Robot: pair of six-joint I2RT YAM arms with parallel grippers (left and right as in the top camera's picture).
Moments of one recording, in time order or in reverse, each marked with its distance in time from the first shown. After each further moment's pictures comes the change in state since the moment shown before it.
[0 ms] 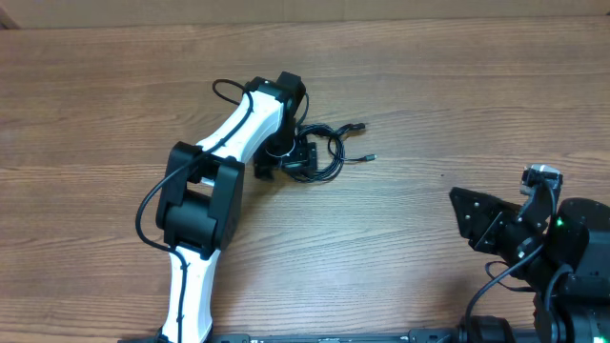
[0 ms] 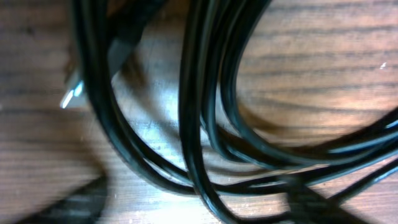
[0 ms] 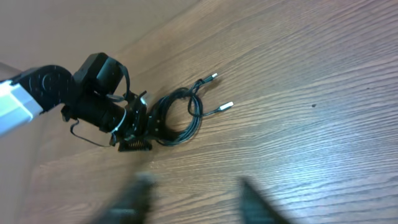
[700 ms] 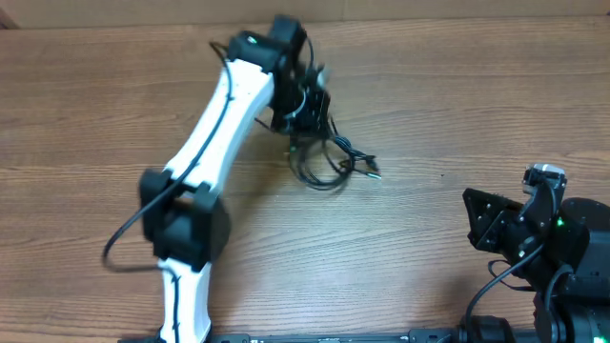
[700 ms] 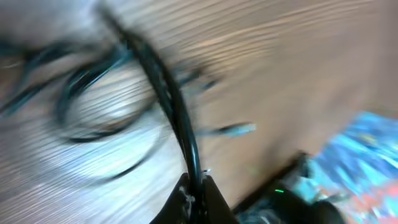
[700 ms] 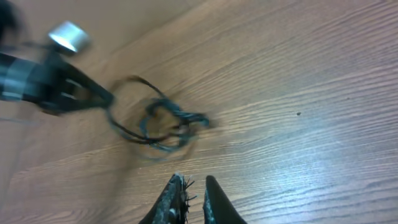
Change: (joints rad) left arm 0.003 -0.163 0.405 -0.206 0.397 0.242; right arm 0.000 0.000 0.000 0.016 0.047 -0.026
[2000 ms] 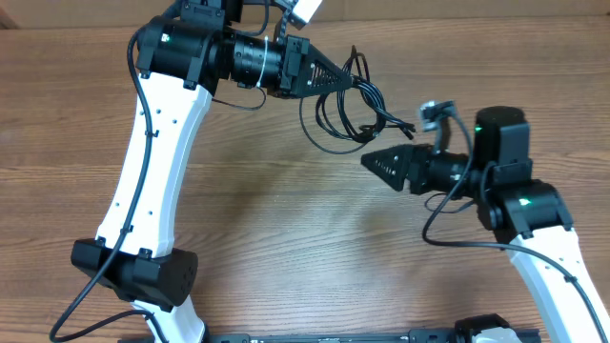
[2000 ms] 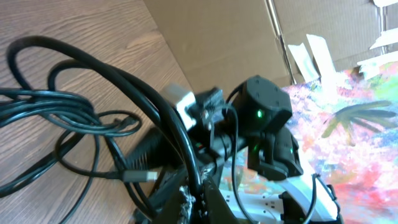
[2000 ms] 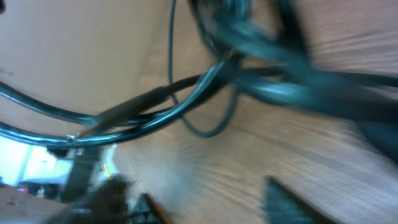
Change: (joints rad) left arm 0.096 -0.214 0.063 0.149 0.589 -0.028; right arm 0.247 0.498 0.000 0.452 -0.510 0.000
